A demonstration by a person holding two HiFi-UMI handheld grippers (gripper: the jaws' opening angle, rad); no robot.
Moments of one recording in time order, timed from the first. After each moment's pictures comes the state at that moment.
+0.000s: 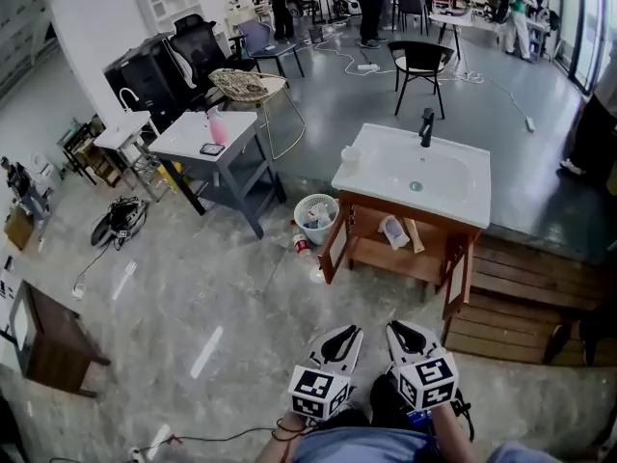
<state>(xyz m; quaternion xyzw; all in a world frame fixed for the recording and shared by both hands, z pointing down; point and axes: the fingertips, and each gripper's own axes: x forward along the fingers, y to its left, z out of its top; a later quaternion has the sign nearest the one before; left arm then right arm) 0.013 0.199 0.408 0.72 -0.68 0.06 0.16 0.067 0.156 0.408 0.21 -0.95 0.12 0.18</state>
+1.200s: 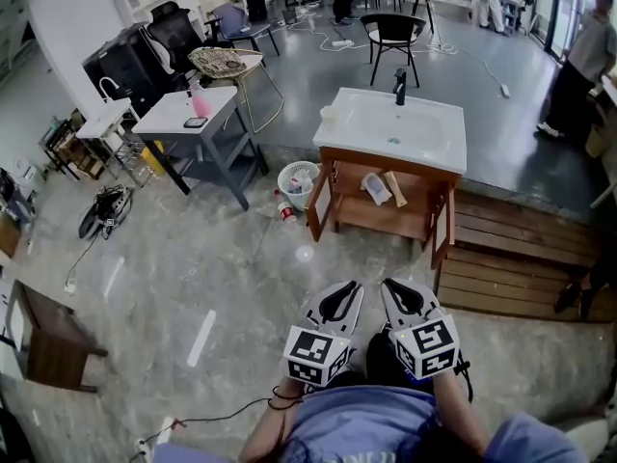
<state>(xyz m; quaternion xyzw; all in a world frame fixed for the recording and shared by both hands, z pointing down) 0.064 0.258 0.380 0.76 -0.64 0.05 0.11 0.107 0.231 0.381 0.23 -0.96 0.06 0.15</state>
